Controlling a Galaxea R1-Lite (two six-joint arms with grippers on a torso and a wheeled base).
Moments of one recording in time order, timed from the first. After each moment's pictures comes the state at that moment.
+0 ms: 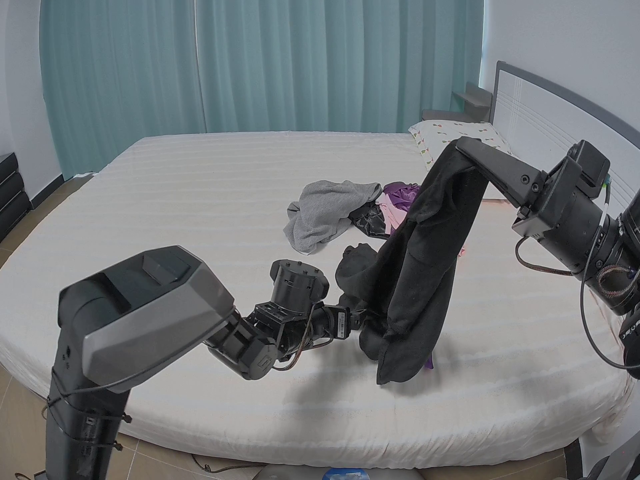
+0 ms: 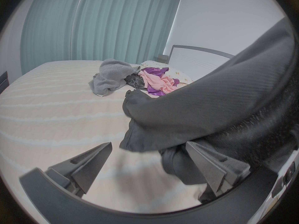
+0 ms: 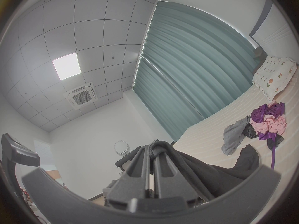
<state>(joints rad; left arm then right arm) -0.61 2.42 -1.22 -0.70 0.05 -0.29 0.59 1.50 -0.61 -1.22 0.27 0.72</state>
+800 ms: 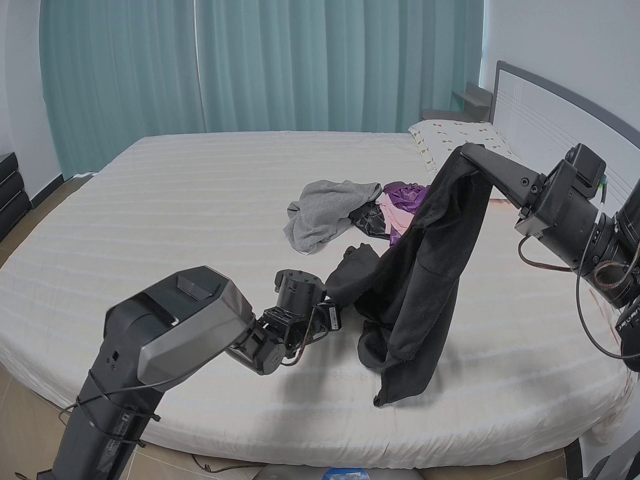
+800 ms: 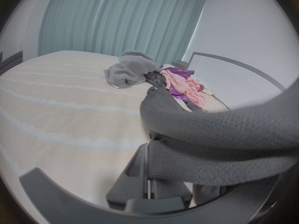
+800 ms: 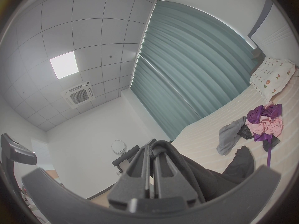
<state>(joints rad) -0.55 2.63 -1.44 -0.70 0.14 -0.43 0.52 1.52 -0.61 -1.22 0.32 0.72</state>
